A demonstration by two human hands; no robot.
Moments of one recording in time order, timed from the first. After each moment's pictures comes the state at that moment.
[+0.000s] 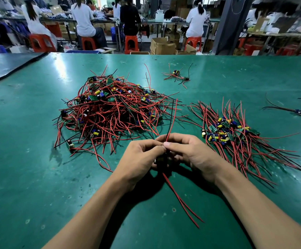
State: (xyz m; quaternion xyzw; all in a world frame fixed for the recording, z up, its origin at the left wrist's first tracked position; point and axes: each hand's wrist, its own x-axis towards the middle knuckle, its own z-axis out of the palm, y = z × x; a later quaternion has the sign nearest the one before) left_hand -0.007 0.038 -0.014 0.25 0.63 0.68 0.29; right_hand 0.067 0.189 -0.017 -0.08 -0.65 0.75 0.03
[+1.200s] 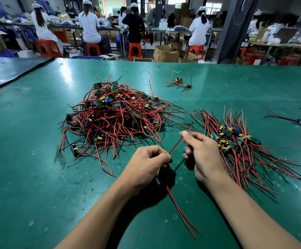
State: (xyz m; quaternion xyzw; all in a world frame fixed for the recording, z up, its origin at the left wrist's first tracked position) left_hand -0.007 0.041 -0.010 0.27 0.71 0.60 0.26; right_hand 0.048 0.192 -0.023 -0.27 -0.55 0.73 0.30
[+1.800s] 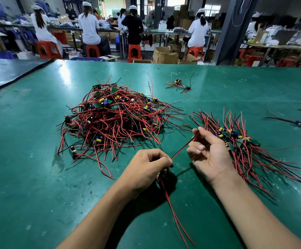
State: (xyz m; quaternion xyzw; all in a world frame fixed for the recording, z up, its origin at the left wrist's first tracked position) left_hand -0.008 0.038 -0.011 0.30 0.70 0.59 0.27; right_hand 0.057 0.203 0.004 -0.22 -0.24 0.91 0.24
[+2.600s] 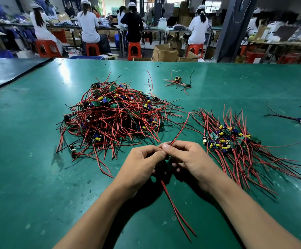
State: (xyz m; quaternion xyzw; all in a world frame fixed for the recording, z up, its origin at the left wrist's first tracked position) left_hand -0.011 0.039 -0.020 0.25 0.66 0.66 0.27; right_hand 0.064 0.174 -0.016 -0.17 -0.66 0.73 0.07
